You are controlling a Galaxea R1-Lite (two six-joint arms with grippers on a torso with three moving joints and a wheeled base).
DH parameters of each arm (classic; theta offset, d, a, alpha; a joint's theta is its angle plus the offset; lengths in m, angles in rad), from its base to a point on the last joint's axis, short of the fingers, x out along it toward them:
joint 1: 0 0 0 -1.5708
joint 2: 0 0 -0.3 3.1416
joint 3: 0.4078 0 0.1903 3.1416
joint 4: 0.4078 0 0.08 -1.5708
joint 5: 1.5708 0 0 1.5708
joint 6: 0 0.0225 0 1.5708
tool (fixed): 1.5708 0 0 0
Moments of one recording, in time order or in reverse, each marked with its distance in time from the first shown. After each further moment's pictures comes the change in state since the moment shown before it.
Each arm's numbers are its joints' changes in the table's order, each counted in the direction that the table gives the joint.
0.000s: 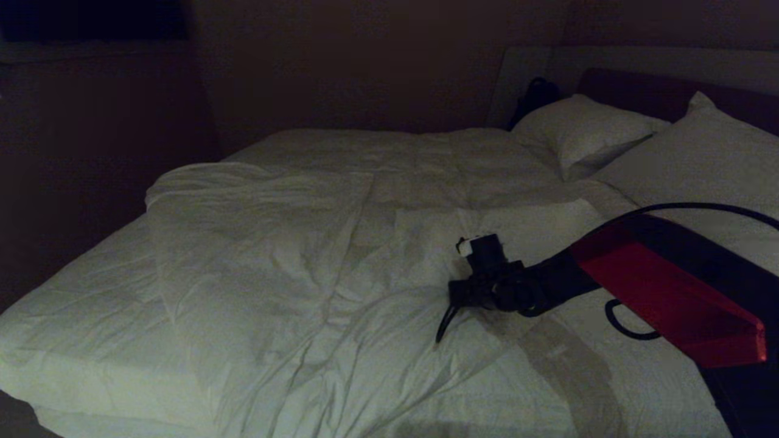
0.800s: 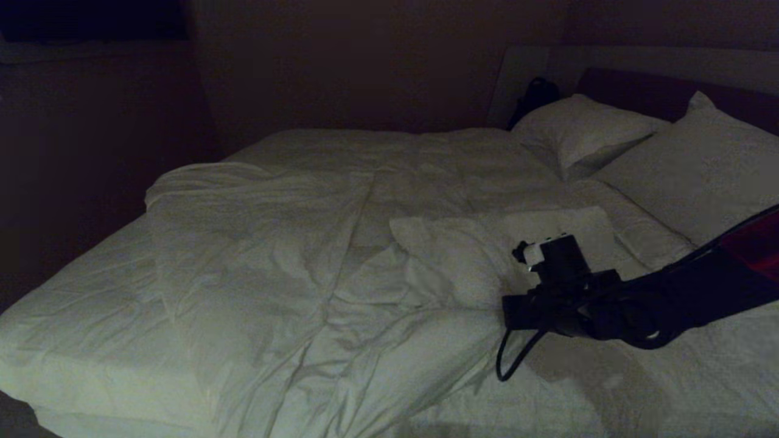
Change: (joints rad) left arm 0.000 0.000 0.000 0.000 0.000 0.000; right arm -0.019 -0.425 -0.534 -0.042 0.002 0.030
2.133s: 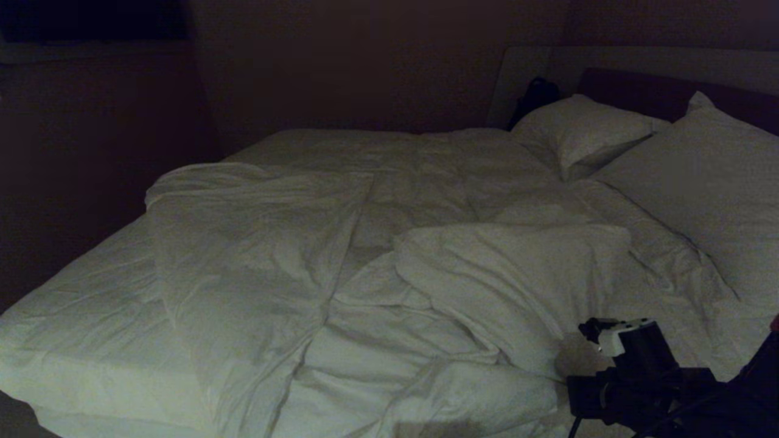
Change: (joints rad) left arm 0.000 0.000 0.000 0.000 0.001 0.000; right arm -0.089 -0.059 -0.615 -0.455 -0.004 0.033
